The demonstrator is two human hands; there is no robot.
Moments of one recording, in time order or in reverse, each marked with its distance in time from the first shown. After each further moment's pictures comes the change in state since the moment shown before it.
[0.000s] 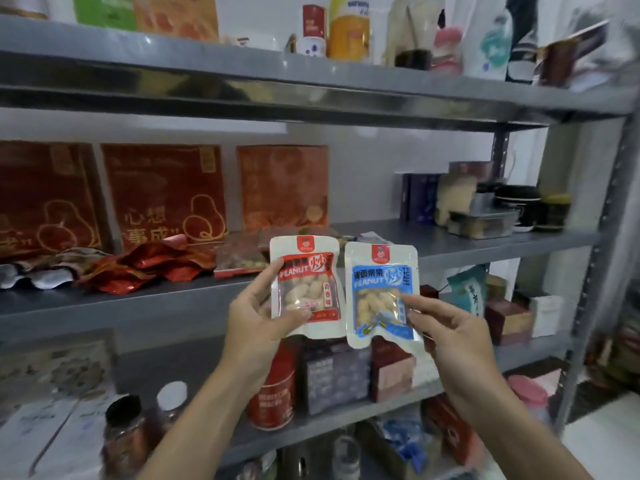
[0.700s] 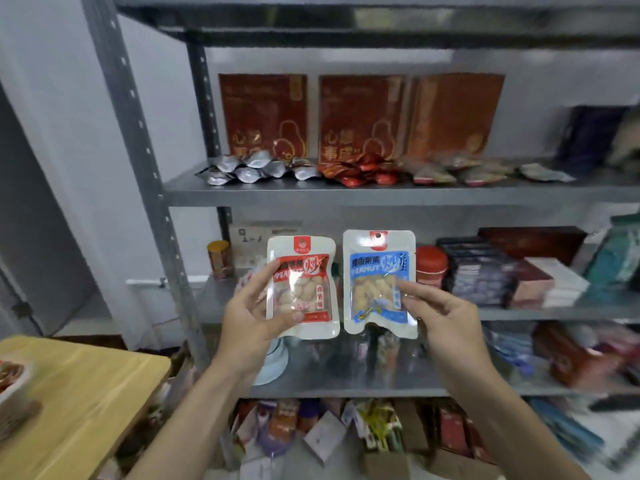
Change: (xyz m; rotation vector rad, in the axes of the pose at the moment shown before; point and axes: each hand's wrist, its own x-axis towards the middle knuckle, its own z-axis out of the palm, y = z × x) left_hand -0.242 0.077 -0.296 0.033 0.267 -0.079; right_hand -0.263 0.037 0.198 -0.007 -0.326 0.159
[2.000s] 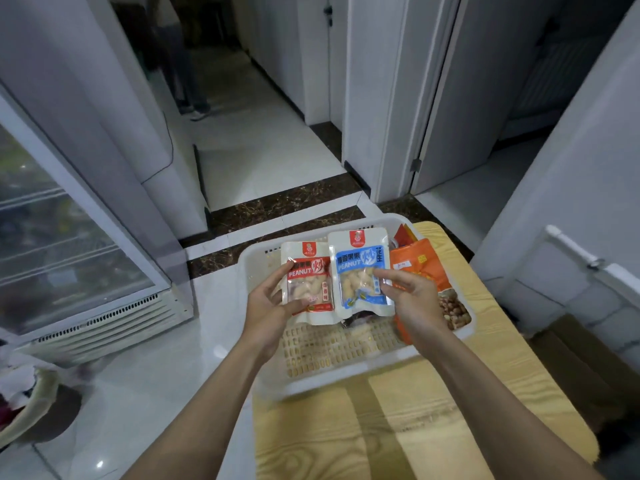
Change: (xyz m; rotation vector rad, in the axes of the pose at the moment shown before) left_hand -0.114 0.038 -0.660 0.062 1.285 -0.118; right_hand -0.094 0.262 0.774 -0.227 -1.250 0.350
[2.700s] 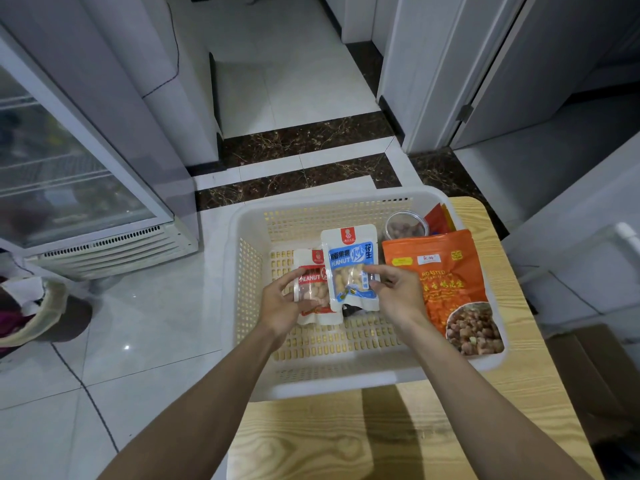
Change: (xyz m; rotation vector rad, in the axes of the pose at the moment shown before) left_hand 0.074 -0.099 0.000 0.123 0.157 -0.278; right_hand 0.093 0.057 0.026 -0.234 -0.096 0.189
